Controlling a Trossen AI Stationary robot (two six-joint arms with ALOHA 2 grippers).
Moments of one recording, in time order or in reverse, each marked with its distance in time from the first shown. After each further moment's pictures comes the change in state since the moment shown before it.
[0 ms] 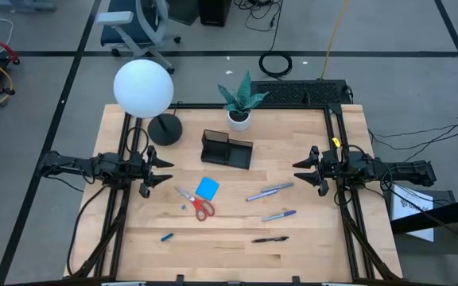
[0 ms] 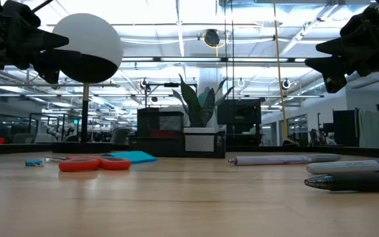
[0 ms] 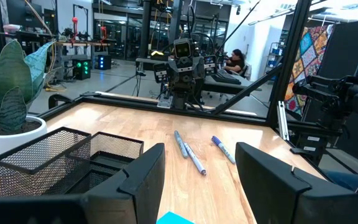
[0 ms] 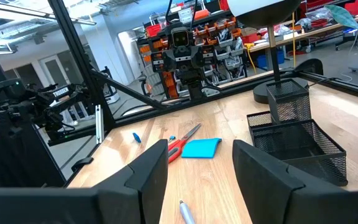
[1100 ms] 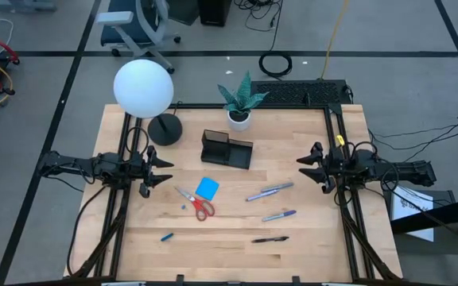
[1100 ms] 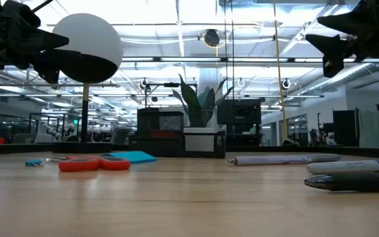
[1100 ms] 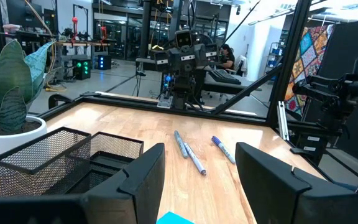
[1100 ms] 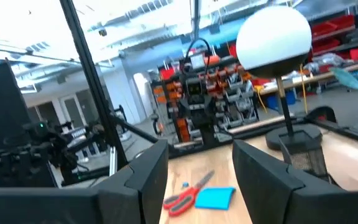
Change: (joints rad) left arm 0.000 0.000 0.000 0.000 0.000 0.000; right arm 0.000 0.000 0.000 0.203 0.001 -0.001
